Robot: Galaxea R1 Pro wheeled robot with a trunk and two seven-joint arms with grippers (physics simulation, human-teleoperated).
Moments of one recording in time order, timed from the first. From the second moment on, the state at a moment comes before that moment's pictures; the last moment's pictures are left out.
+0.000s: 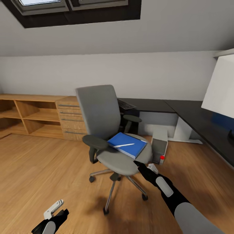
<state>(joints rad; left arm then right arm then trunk) -0.09 -0.01 0.12 -1.21 0.70 0.45 0.55 -0.65 -0.01 0.13 -0.57 -1.03 0.28 0.17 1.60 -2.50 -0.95</state>
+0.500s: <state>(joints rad) -0.09 -0.01 0.12 -1.21 0.70 0.45 0.55 -0.65 -0.01 0.12 -0.56 -1.03 0.27 0.17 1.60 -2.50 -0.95</state>
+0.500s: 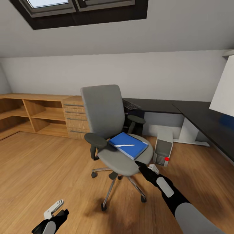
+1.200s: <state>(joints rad) -0.09 -0.01 0.12 -1.21 0.70 0.45 0.55 -0.65 -0.03 0.06 -0.56 -1.04 0.19 0.15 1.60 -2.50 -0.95</state>
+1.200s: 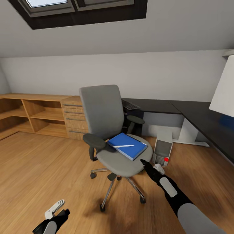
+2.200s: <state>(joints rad) -0.09 0.00 0.12 -1.21 0.70 0.45 0.55 -0.65 -0.04 0.01 -0.57 -1.03 0.19 0.08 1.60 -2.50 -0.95</state>
